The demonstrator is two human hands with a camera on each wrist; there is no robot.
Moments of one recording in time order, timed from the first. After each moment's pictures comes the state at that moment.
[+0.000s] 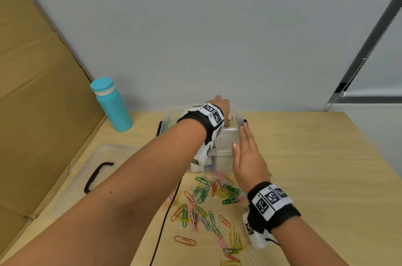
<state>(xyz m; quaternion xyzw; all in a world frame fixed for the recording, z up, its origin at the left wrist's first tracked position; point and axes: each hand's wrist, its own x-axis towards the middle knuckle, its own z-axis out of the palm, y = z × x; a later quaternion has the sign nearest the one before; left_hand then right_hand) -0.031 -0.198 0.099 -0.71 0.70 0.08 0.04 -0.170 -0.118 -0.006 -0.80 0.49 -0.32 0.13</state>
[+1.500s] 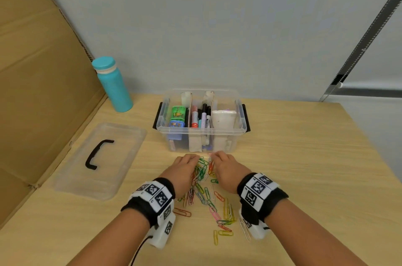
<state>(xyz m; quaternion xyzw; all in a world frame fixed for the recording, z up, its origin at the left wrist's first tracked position) -0.002 -0.003 -0.019 -0.70 0.67 0.24 -0.02 -0.166 -0.078 -0.022 -0.89 0.39 0.08 0.23</state>
